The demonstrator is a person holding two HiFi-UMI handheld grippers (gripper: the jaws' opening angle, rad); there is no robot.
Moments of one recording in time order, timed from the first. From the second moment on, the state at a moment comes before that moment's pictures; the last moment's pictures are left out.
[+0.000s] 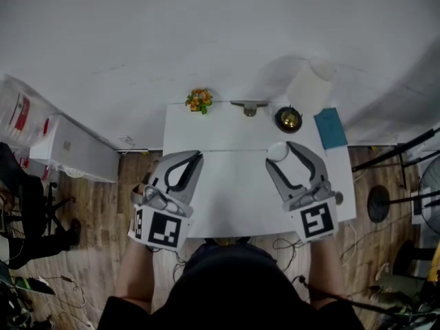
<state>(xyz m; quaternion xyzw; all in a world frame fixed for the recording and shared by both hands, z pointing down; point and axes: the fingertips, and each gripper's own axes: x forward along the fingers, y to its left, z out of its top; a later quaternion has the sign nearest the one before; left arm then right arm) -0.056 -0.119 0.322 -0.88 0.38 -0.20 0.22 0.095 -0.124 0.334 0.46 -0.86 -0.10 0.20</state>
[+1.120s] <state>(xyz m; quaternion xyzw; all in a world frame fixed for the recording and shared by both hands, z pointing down) -0.137 -0.128 0.328 -0.84 0.46 -0.21 0.18 0.123 -0.130 0.343 0.49 -0.84 -0.10 0.22</state>
